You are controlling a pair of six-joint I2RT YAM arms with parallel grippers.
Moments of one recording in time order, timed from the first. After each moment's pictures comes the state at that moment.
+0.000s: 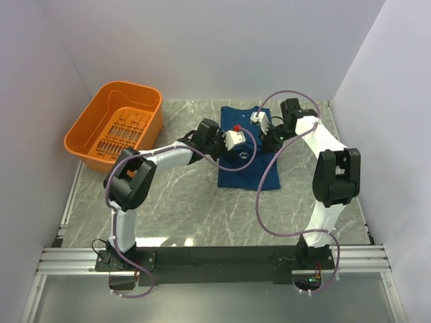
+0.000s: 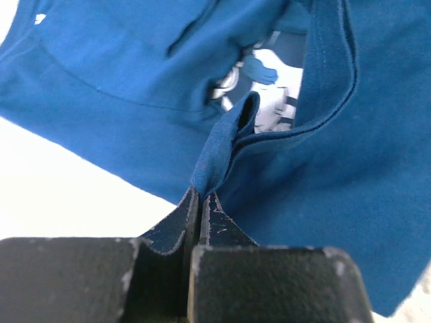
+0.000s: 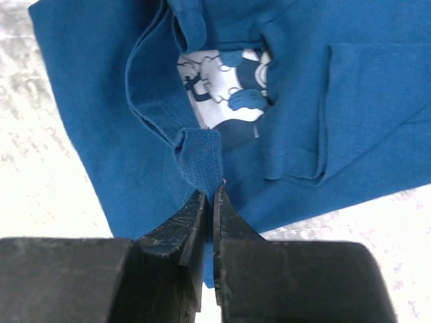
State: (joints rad) left arm -0.65 1.98 1.36 -0.01 0.29 0.54; right arm 0.11 1.86 1.51 -0.91 -0.62 -0.95
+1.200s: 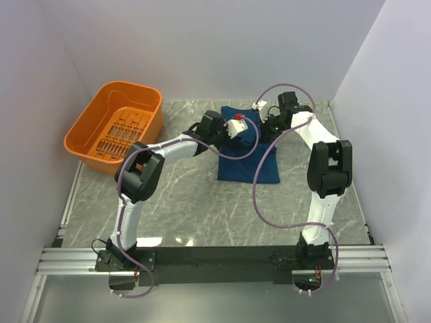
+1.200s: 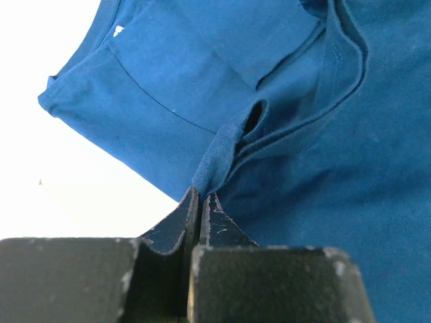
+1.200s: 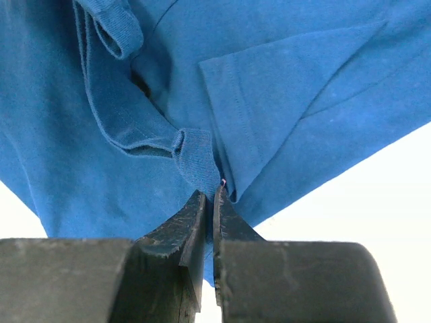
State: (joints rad) left arm -0.63 2.13 1.55 0.03 0.19 0.53; right arm 0.11 2.00 1.63 -0.72 -0.47 -0.69
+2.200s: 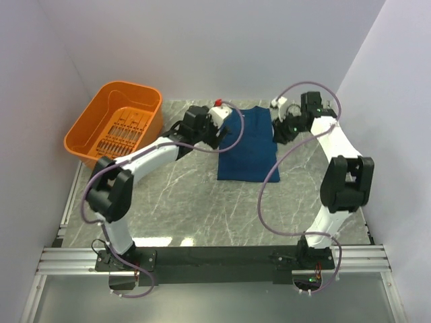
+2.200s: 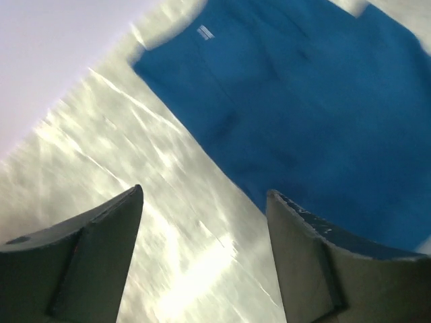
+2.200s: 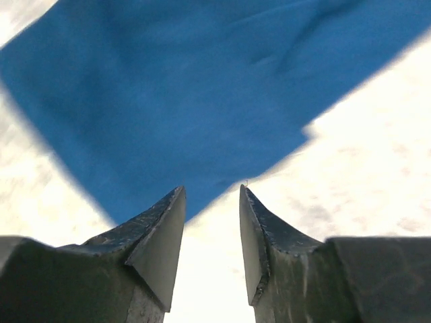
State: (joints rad) left arm -0.62 1.84 1.42 0.00 0.02 0.28; right arm 0.00 1.83 1.56 -0.73 -0.55 -0.67
